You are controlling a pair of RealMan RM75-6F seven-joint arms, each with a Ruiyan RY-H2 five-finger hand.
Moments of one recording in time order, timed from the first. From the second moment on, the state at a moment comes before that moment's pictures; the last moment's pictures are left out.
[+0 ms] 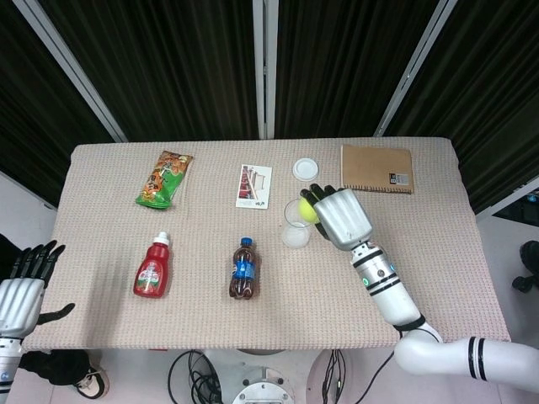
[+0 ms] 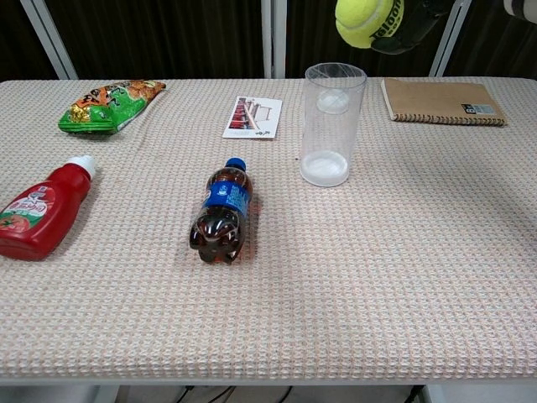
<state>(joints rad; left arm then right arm) -0.10 -1.11 -0.01 -1.57 1.52 1.46 0.00 0.76 -1.36 0.36 -1.87 -1.02 1.09 -0.87</state>
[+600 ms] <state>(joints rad) -0.09 -1.09 -0.01 -1.55 1.53 1.47 -0.05 0.86 -1.38 0.32 -1.84 -0.89 1.07 -0.84</state>
